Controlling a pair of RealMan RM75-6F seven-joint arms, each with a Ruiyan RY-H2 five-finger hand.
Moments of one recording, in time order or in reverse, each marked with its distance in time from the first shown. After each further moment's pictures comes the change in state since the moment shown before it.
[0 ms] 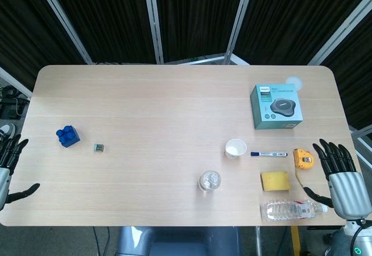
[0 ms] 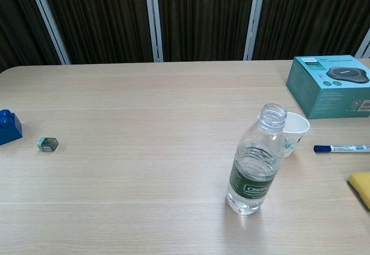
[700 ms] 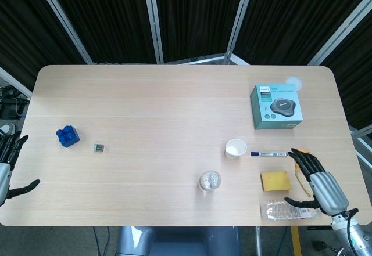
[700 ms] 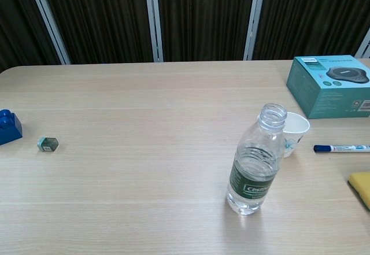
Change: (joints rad) left arm -0.028 -0.005 -0.027 -0.008 -0.061 -0.043 0.021; right arm 0.127 -0.006 -0.090 0.151 -0.091 -0.217 0.607
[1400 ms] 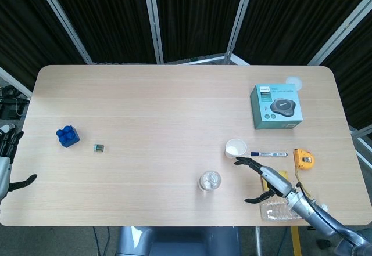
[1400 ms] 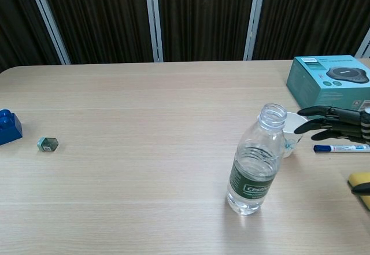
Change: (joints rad) left arm -0.024 -0.054 -0.046 0.008 -0.157 -0.047 0.124; right arm 0.292 -0.379 -0.087 0.510 -0.176 -0.109 0.685
